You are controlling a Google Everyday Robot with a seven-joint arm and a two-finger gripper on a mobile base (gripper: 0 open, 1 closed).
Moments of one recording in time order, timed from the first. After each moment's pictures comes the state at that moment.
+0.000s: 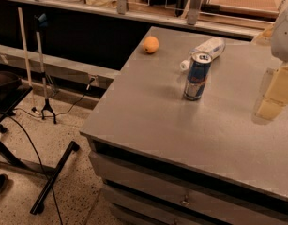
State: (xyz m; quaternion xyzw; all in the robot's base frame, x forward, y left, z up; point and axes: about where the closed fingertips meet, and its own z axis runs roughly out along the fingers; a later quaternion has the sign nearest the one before) arm 0.438 -0.217 0.977 -0.60 0.78 -0.03 0.16
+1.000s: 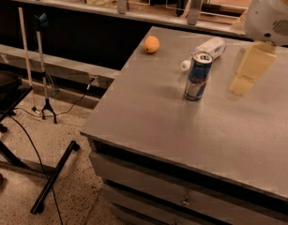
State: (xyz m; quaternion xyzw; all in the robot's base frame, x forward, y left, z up) arm 0.484 -0.185 0.985 -0.60 0.78 -0.01 0.19
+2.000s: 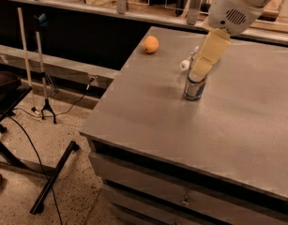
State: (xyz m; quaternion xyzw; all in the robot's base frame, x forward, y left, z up) arm 0.551 -0.136 0.970 -0.58 0.79 0.04 0.20
